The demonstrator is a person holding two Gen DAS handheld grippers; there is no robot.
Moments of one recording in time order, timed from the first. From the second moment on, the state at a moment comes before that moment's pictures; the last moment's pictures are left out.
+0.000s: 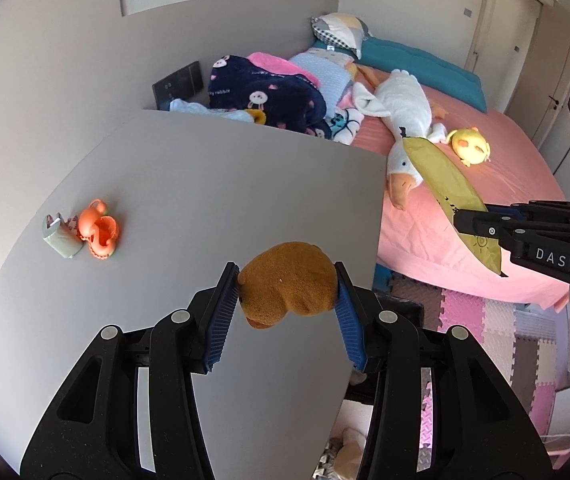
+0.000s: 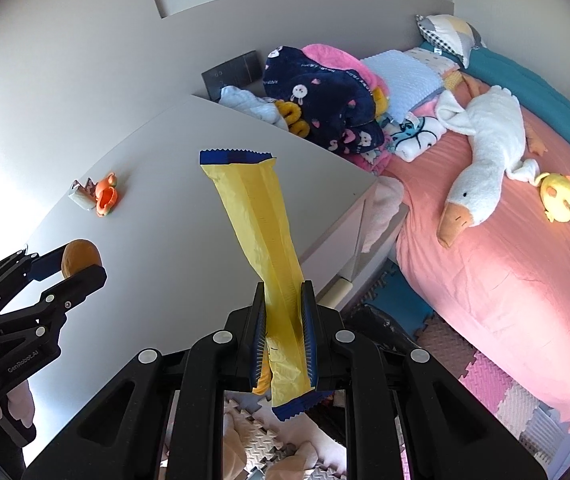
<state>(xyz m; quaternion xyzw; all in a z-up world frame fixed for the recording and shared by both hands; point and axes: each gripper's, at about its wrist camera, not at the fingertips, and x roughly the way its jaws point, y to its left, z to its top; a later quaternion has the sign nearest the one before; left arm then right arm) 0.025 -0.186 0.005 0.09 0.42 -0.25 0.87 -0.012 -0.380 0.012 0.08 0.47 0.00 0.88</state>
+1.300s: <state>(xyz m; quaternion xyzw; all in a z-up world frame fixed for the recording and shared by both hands) -0.046 -0.345 0.009 0.16 0.40 -0.40 0.81 -0.114 -0.514 0.016 0.20 0.42 -0.13 0.87</state>
